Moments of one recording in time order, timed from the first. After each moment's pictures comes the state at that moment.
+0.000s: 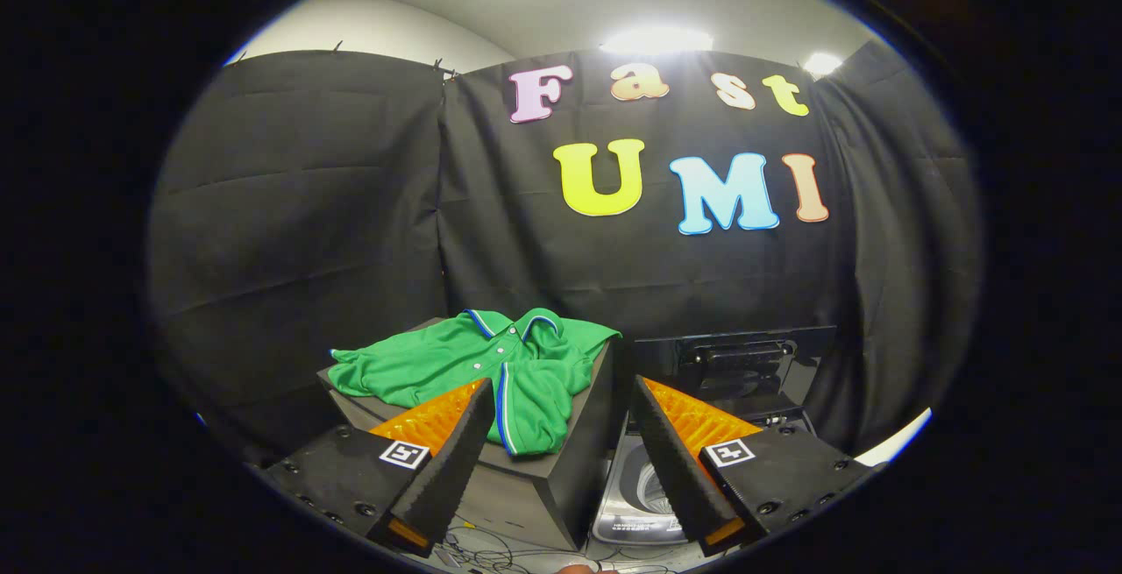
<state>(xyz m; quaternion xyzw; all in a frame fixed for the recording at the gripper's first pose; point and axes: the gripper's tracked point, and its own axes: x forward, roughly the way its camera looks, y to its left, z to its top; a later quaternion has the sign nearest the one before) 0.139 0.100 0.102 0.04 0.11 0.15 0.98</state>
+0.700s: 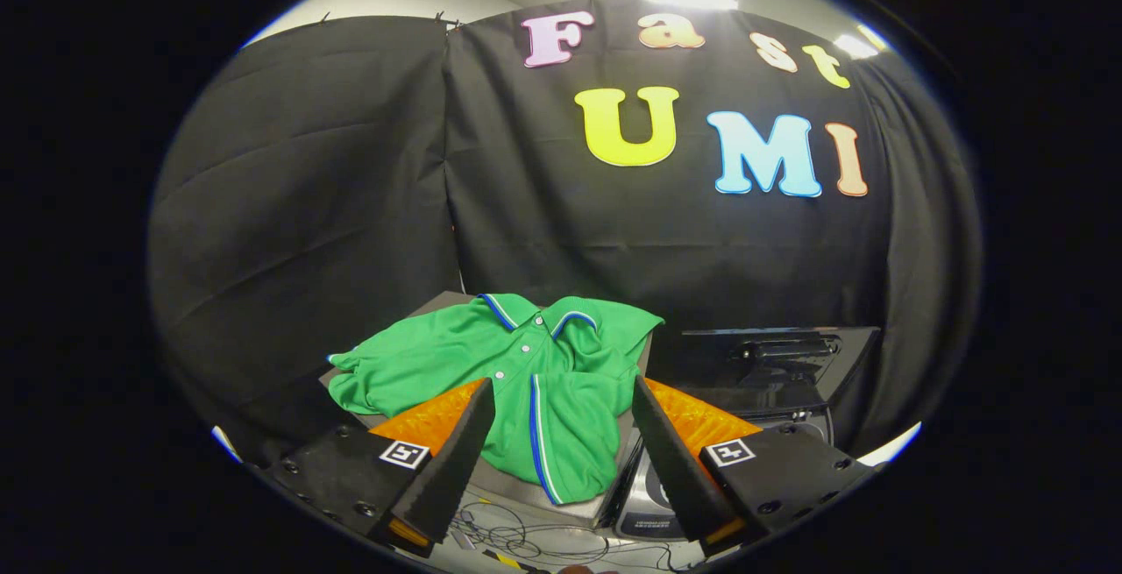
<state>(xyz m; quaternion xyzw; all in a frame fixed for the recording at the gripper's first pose) 0.195 0.158 0.104 0.01 0.22 0.18 0.96</state>
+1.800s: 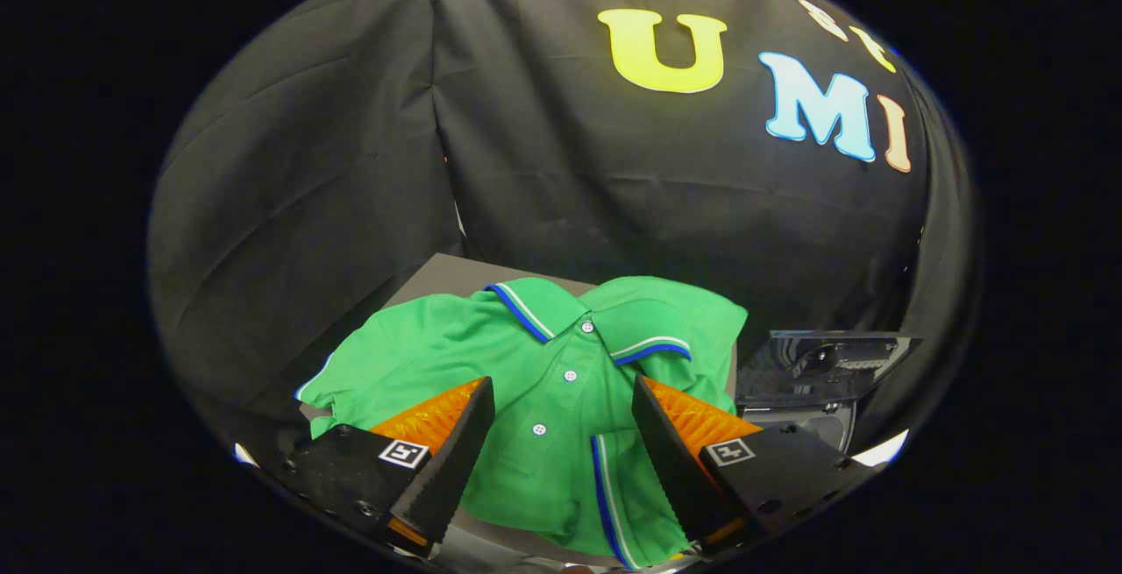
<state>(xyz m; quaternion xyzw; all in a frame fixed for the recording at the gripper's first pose) 0.283 0.255 0.058 -0.01 0.37 0.18 0.91</state>
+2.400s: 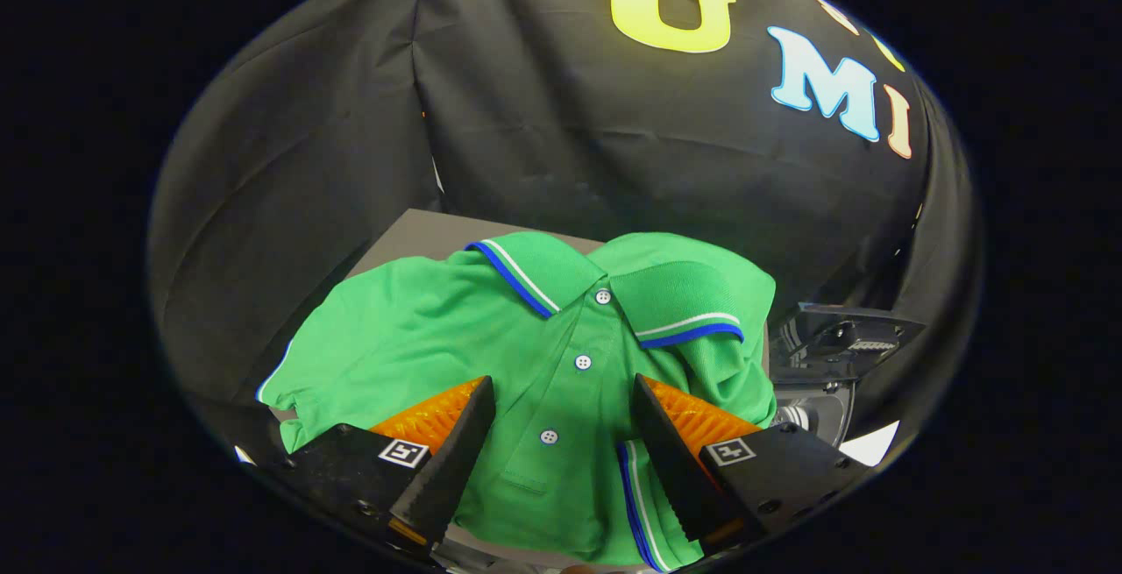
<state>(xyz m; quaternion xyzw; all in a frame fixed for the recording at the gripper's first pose) 0.289 0.267 0.011 -0.04 0.43 0.15 0.89</state>
